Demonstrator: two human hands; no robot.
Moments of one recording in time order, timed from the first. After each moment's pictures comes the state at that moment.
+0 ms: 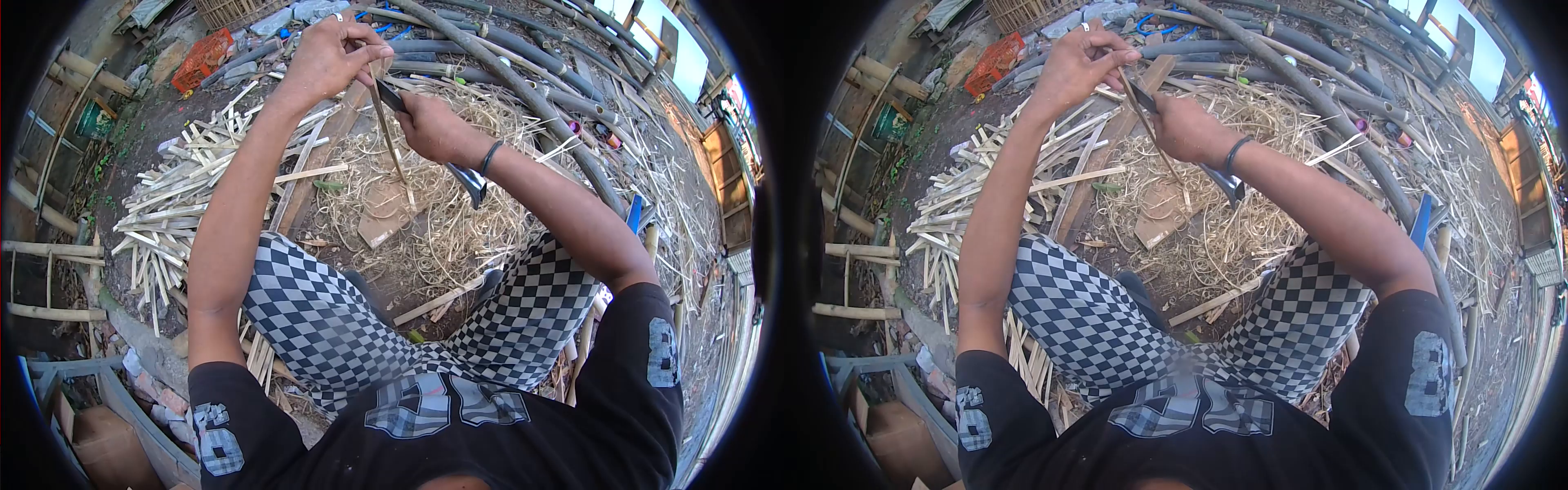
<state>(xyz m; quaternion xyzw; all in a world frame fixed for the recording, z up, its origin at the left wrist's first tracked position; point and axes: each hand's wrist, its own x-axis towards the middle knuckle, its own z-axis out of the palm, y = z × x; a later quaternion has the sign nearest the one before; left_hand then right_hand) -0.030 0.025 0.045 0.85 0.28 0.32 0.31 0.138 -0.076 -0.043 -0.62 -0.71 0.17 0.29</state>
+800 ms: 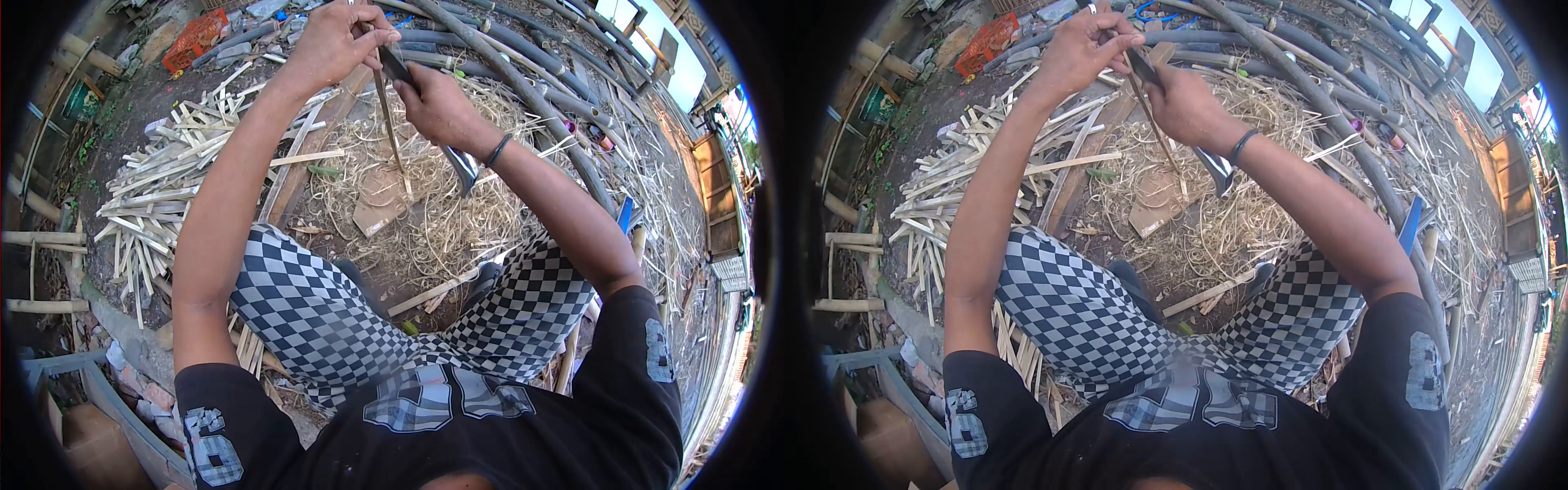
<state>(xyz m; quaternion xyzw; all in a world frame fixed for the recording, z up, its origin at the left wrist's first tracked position) -0.046 0.020 0.049 0.90 0.28 0.25 0.24 0.122 -0.069 -0.036 -0.61 -0.69 0.14 0.35</state>
